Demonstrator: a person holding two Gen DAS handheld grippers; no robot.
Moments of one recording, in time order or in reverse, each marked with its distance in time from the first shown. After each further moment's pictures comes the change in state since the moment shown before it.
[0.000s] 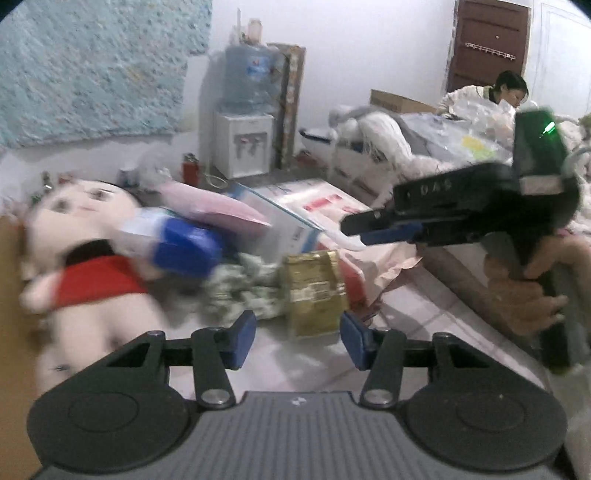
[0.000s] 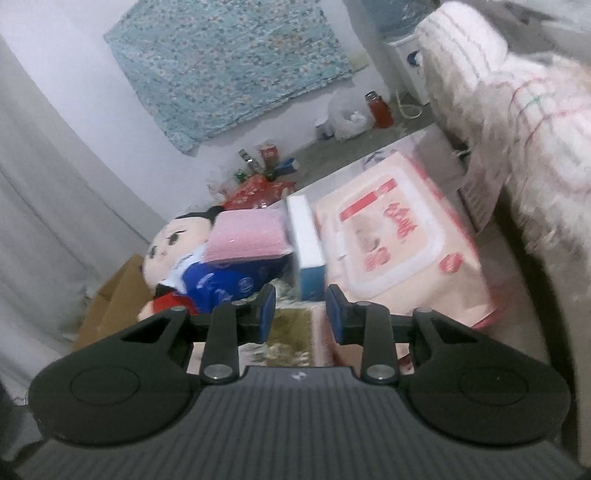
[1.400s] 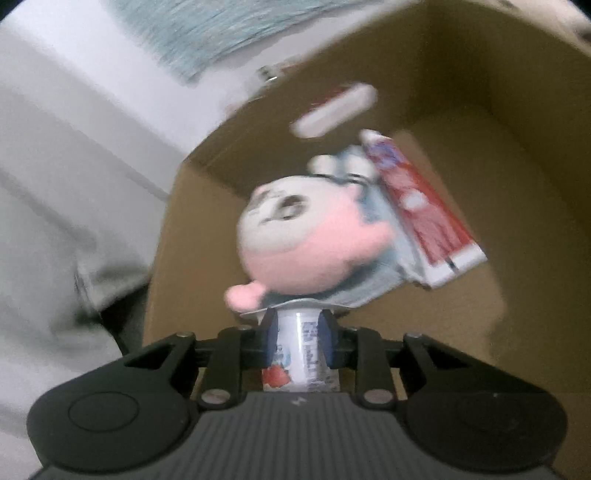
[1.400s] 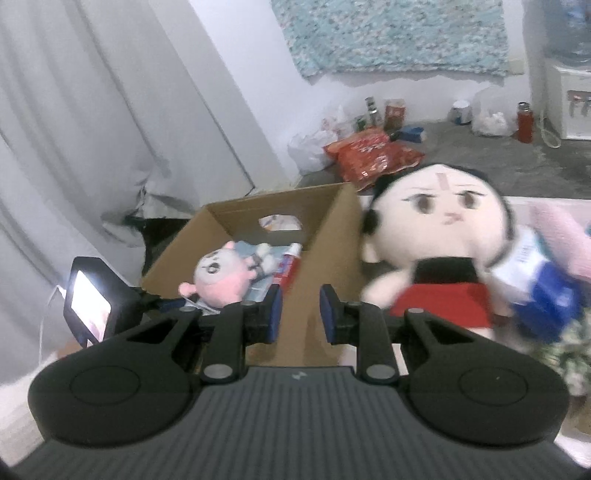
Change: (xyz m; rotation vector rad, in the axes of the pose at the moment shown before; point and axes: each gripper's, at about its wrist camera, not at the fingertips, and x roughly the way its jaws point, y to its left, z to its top) left arm -0.092 0.281 -0.071 0.176 0.496 0.823; right arm 0.073 0.295 -0.038 -0.344 0.167 0.201
